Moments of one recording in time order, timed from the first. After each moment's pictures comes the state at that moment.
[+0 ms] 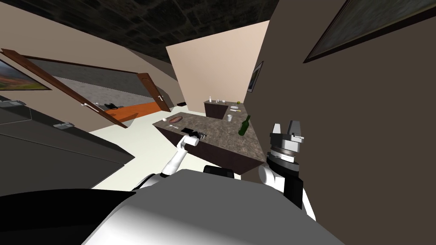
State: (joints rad) left arm -0.08 0.32 -0.07 -1.74 0.19 0.90 1.54; right arm 0.49 0.02 -0.06 -2.39 0.02 -0.47 0.10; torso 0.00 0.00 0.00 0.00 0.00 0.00
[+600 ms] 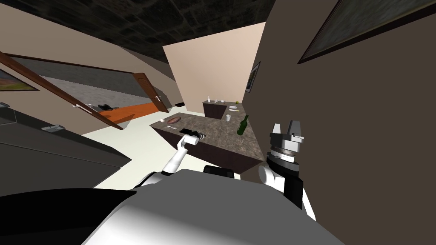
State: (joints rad) left arm -0.10 0.32 -0.05 -1.67 0.19 0.92 1.57; right arm 0.49 0.02 -0.06 -2.39 0.02 -0.47 0.10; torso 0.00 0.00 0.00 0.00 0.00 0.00
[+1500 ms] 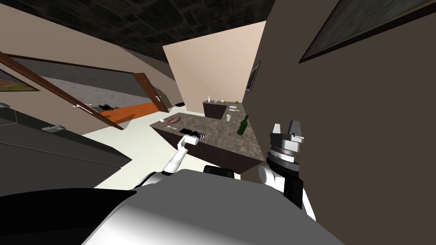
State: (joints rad) left arm -0.10 0.31 -0.05 -1.66 0.18 0.91 1.57; right arm 0.49 0.02 -0.06 -2.39 0.02 -0.47 0.10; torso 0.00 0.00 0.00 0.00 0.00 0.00
